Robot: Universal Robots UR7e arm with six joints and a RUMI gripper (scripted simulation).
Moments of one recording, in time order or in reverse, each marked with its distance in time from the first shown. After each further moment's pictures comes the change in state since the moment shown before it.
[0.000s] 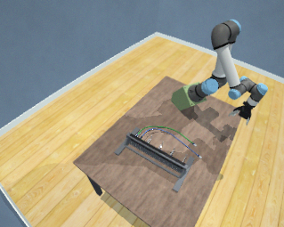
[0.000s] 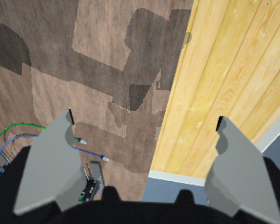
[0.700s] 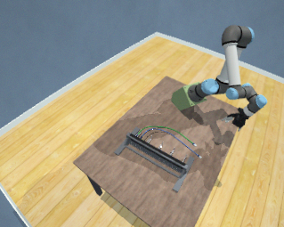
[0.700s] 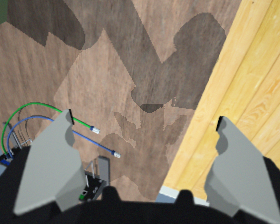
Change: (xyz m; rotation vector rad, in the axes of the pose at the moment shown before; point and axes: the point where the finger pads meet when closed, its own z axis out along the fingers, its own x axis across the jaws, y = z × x) arm -0.040 0.072 0.026 0.083 -0.157 -0.060
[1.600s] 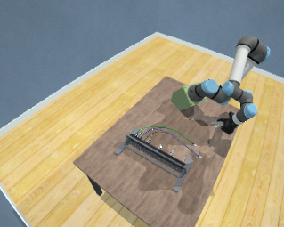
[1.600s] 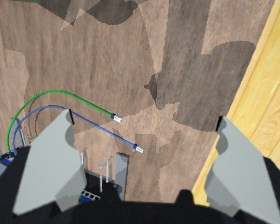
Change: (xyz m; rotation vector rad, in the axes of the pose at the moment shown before) arm -0.069 0.087 0.003 0.148 -0.026 0.002
